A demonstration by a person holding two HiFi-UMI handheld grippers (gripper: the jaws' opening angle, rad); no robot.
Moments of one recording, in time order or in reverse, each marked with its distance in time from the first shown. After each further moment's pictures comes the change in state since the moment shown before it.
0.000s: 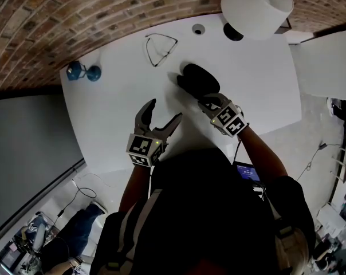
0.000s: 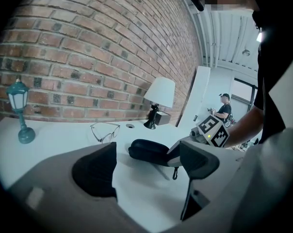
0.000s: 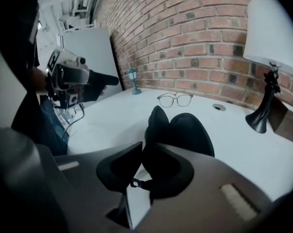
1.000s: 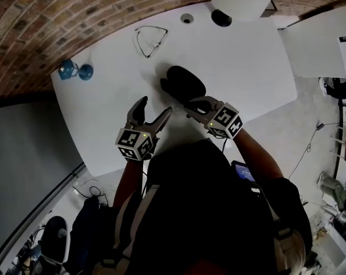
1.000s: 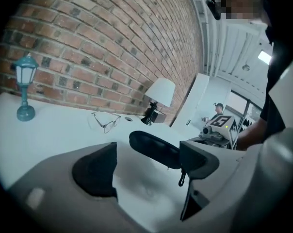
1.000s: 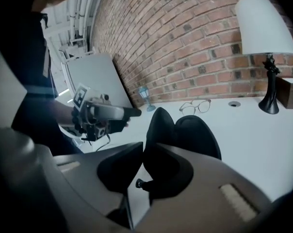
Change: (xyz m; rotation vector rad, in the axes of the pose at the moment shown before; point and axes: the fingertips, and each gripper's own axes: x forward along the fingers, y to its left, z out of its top) left arm -0.027 0.014 -0.031 -0.125 0.025 -0.105; right arm -0.015 0.086 0.033 0.169 -0.177 0.129
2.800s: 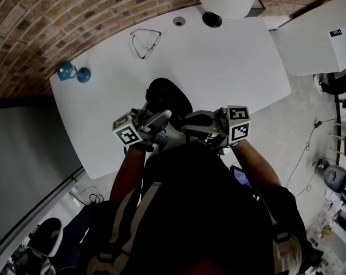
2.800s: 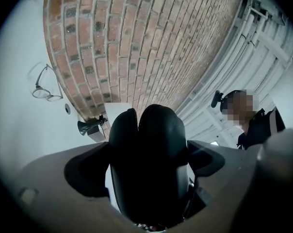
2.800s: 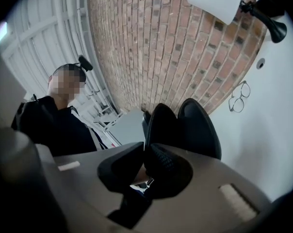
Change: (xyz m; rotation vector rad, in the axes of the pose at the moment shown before) left arm -0.003 -0.091 0.082 -0.579 -0.378 -0.740; right arm -0.073 0.100 0.085 0.451 -0.456 0.559
